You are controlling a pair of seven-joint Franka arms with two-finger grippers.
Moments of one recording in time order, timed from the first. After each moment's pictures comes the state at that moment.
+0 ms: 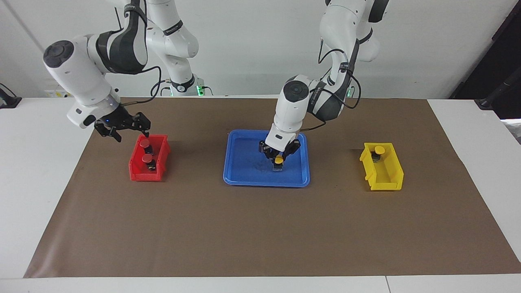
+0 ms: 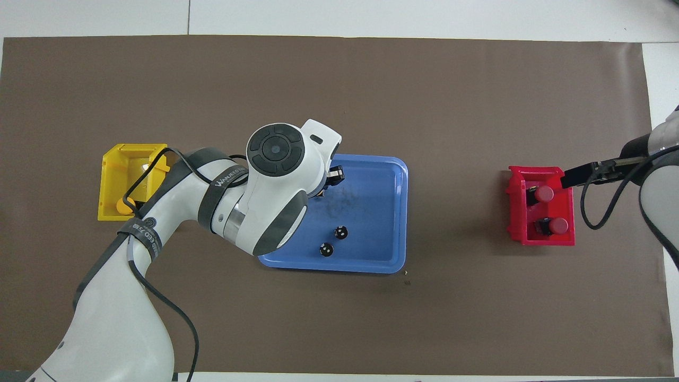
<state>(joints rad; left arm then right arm) -0.67 0.33 -0.01 -1.73 -0.07 2.08 -0.80 -0.35 -0.03 0.23 -1.85 0.07 1.74 -0.24</state>
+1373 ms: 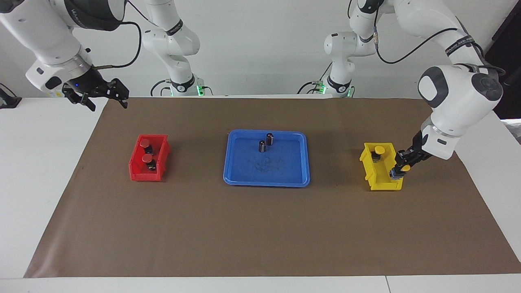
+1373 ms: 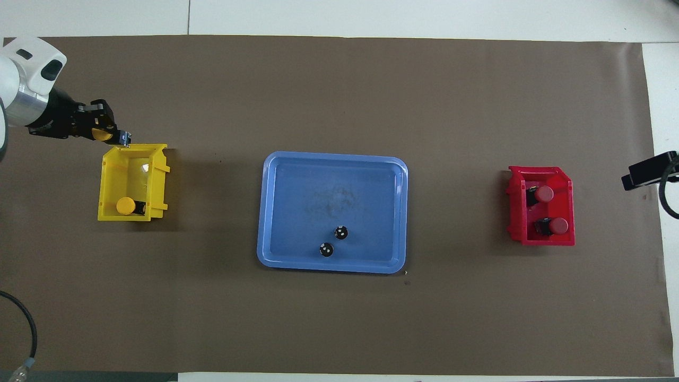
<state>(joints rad) -0.06 0.23 0.03 -1.69 -0.07 1.94 -0.15 -0.06 0.00 -0.03 -1.58 -0.01 1.44 -0.18</state>
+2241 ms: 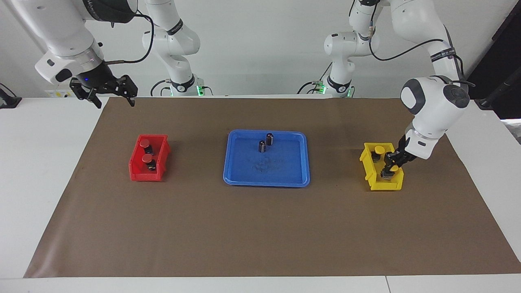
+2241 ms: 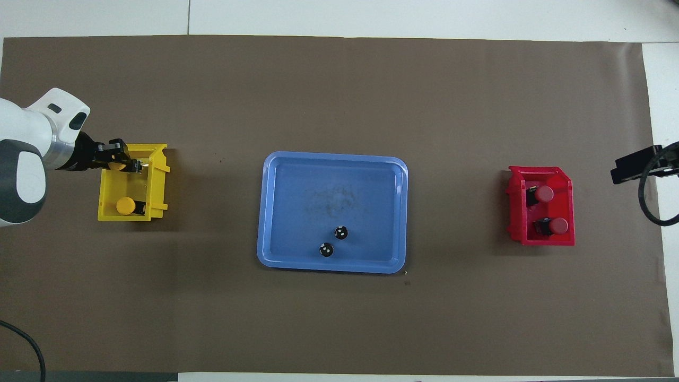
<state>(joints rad) -0.04 0.14 0.03 -2.02 -0.07 2.21 -0.10 -0.02 -0.01 -0.04 -1.55 -0.03 1.44 -0.13</state>
